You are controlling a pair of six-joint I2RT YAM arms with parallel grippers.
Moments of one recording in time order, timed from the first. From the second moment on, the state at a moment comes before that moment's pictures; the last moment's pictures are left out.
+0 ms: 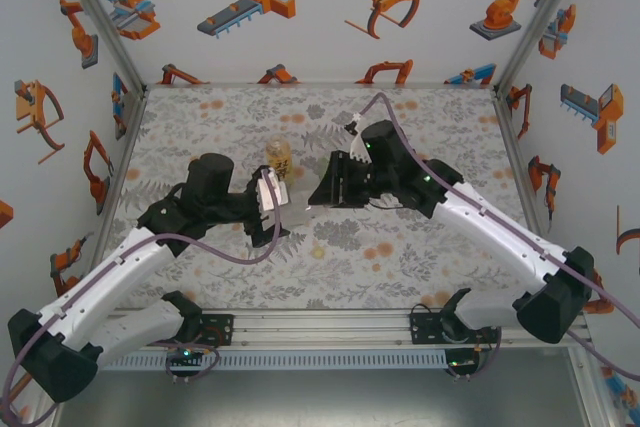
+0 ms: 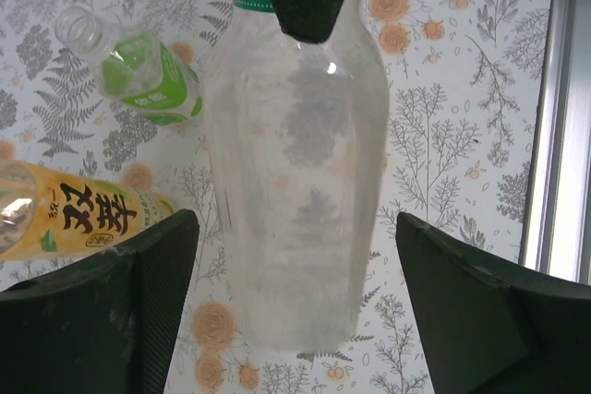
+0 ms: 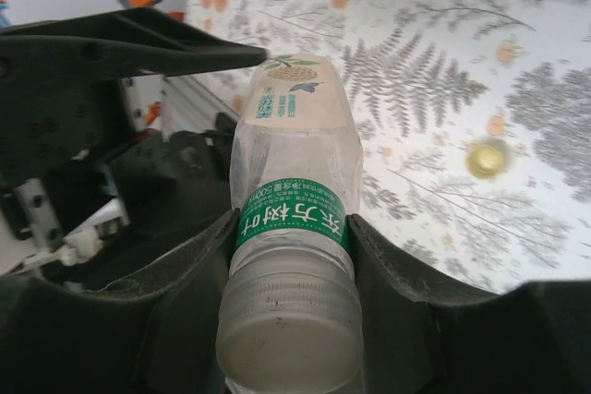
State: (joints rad) left arm -0.69 0.96 0.88 -0.50 0.52 0.59; right arm 0.76 1.30 1.24 -0.60 -0.39 0.77
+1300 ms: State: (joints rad) left arm -0.53 0.99 1.02 -0.43 0.41 0.15; right arm 0.36 2.16 2.37 -1.41 0.05 0.11
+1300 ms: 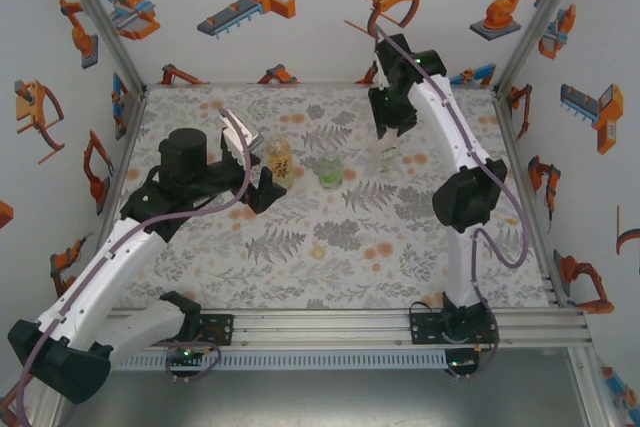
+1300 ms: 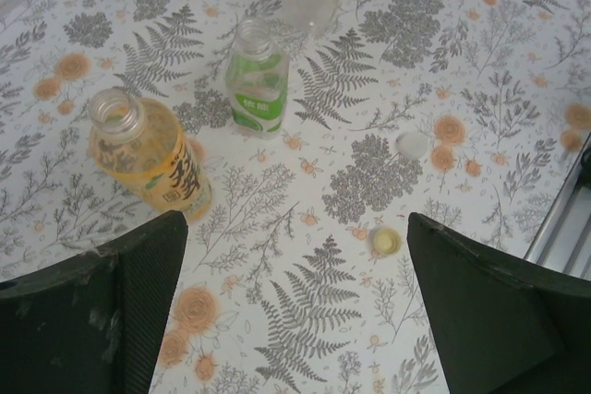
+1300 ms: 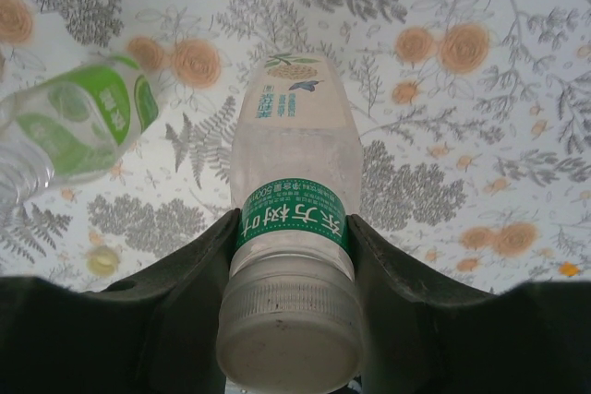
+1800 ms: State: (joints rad) left arm -0.53 0.80 0.86 -0.38 0.30 0.20; right arm 0.34 2.30 2.50 -1.46 0.05 0.11
